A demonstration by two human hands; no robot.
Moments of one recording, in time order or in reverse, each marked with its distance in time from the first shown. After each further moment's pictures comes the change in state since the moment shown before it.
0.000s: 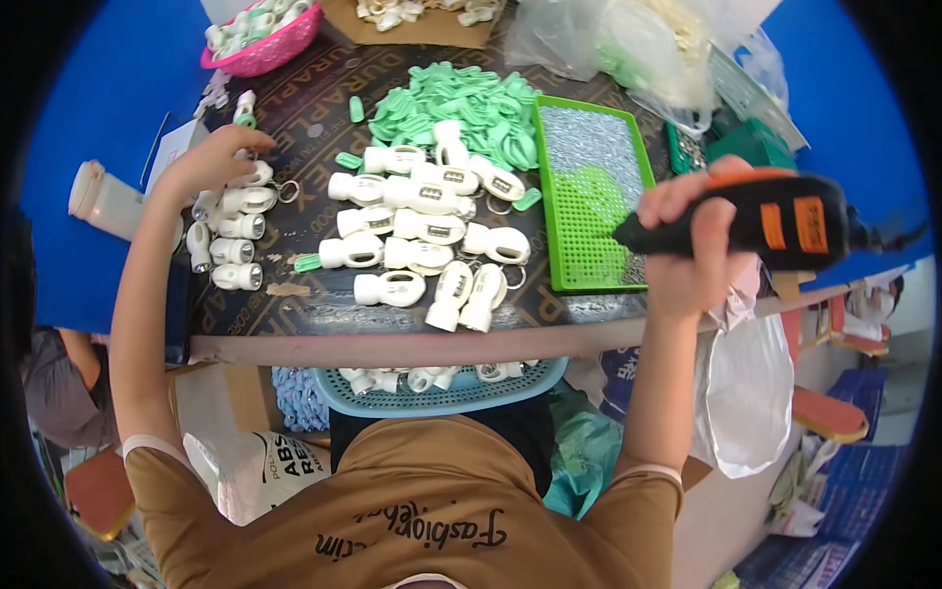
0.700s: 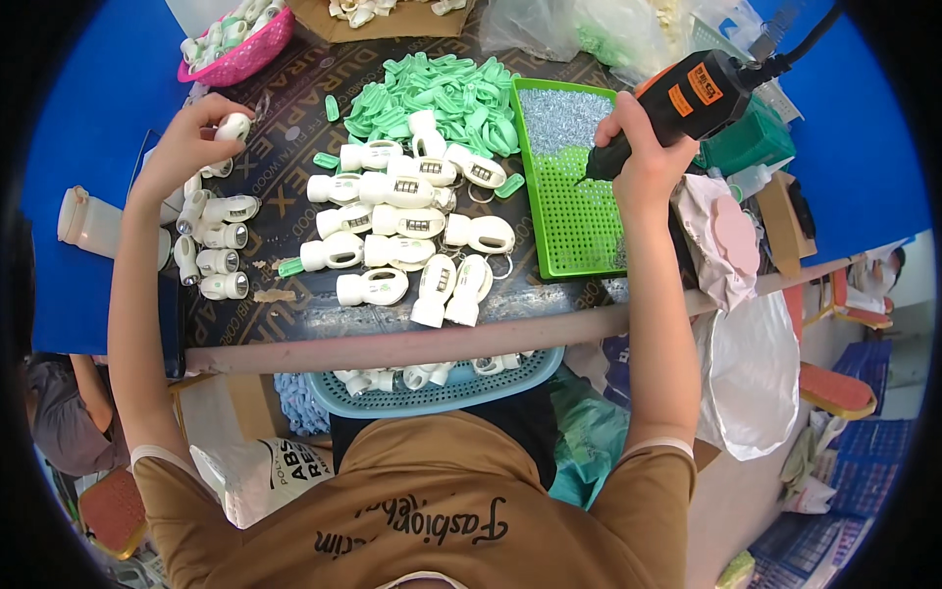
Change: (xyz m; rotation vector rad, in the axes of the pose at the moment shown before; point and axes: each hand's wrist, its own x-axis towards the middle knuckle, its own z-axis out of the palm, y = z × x) left_hand -0.003 0.045 -0.015 -0.373 0.322 0.098; right_hand 0.026 0.056 -0.022 -0.286 0.169 0.119
